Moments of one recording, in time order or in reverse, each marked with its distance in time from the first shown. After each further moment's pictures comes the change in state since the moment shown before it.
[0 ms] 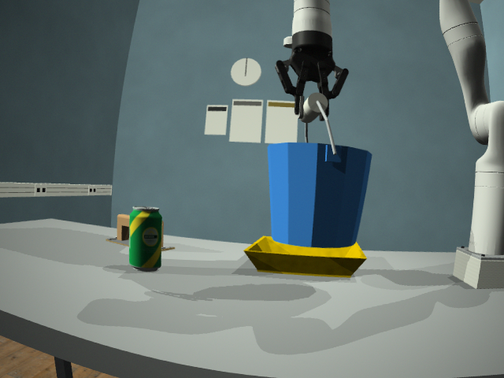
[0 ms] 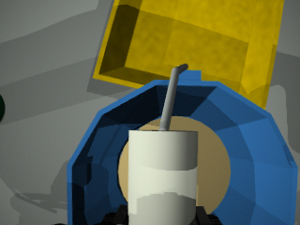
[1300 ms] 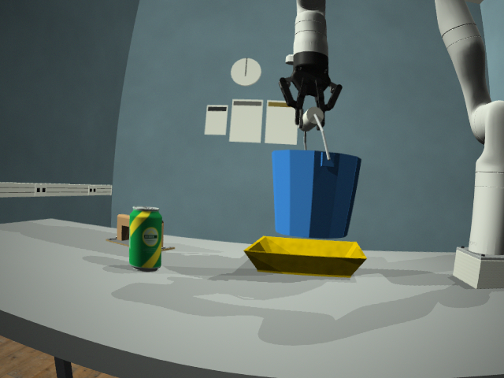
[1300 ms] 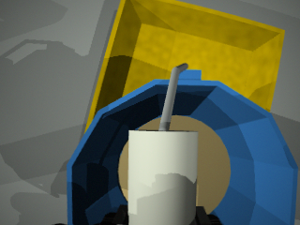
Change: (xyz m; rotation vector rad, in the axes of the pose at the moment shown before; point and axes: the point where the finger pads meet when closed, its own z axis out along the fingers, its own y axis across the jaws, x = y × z) arm 0.108 0.017 -0.001 0.002 -0.001 -0.004
